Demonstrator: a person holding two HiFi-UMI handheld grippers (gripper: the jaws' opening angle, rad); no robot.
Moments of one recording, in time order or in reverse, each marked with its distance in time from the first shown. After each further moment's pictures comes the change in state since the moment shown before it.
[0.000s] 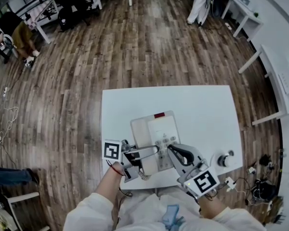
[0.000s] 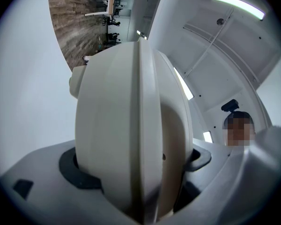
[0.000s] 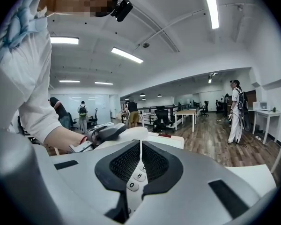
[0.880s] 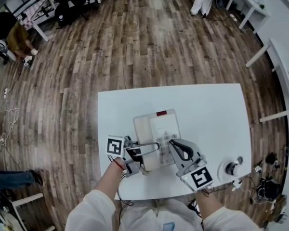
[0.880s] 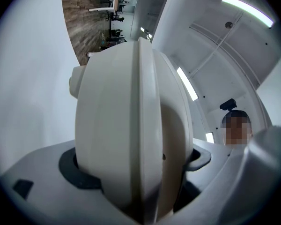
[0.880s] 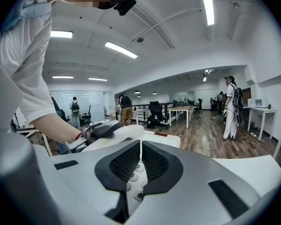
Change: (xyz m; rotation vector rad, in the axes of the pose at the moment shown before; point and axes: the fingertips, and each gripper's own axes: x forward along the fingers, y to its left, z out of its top) left arm 0.000 0.096 0.045 -0.030 0.041 0.015; right arm 0.058 -0.067 -0.076 0.005 0.035 -0.062
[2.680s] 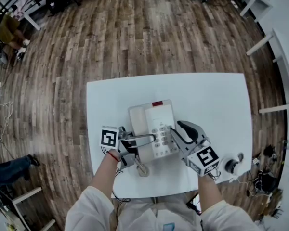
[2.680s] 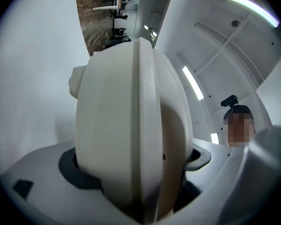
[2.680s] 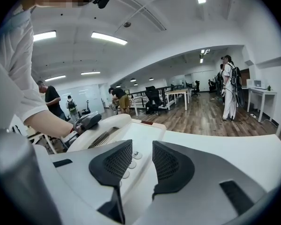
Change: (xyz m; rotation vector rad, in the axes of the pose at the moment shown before) left arm 0.000 0.056 0.015 -0.021 0.018 0.047; right arm 0.025 -0.066 -0.069 0.122 0.186 0.021
